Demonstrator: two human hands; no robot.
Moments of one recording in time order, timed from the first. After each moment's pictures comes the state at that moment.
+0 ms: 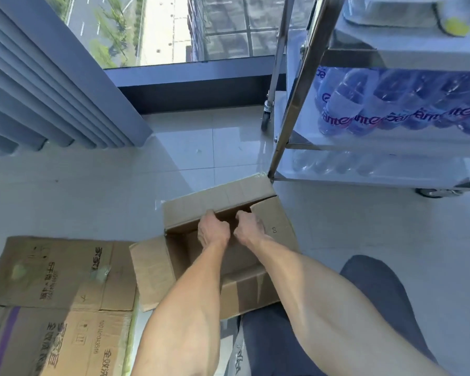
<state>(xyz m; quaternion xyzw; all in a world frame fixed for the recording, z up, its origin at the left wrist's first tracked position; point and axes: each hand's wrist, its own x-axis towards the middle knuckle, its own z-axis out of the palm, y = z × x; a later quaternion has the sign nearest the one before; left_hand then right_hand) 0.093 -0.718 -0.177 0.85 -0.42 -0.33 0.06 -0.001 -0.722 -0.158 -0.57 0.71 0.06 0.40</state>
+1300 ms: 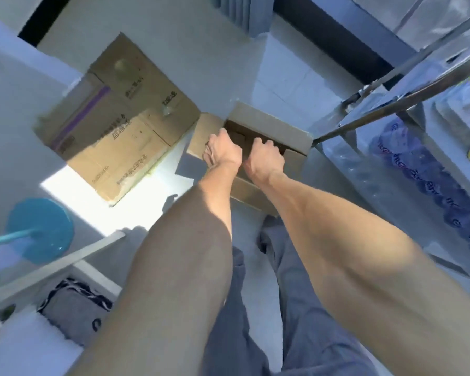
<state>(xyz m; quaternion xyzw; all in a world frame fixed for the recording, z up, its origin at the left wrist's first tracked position) 0.119 -0.615 0.139 0.94 -0.15 -0.30 0.10 0.041 -0.657 0.136 -0.81 0.49 0.22 0.24</state>
